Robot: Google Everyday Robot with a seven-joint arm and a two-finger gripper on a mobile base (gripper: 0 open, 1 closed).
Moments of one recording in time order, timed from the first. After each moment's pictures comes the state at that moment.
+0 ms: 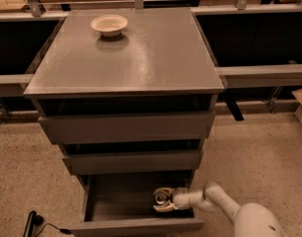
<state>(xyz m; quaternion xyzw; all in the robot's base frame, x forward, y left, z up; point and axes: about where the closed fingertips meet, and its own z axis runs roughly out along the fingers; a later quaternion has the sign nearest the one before) 0.532 -0.039 0.227 -0.54 0.54 0.44 0.48</state>
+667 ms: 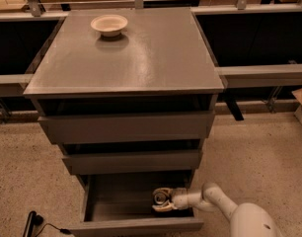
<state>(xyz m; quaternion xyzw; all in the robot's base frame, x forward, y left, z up) 0.533 -0.036 0.217 -0.53 0.55 0.44 0.47</state>
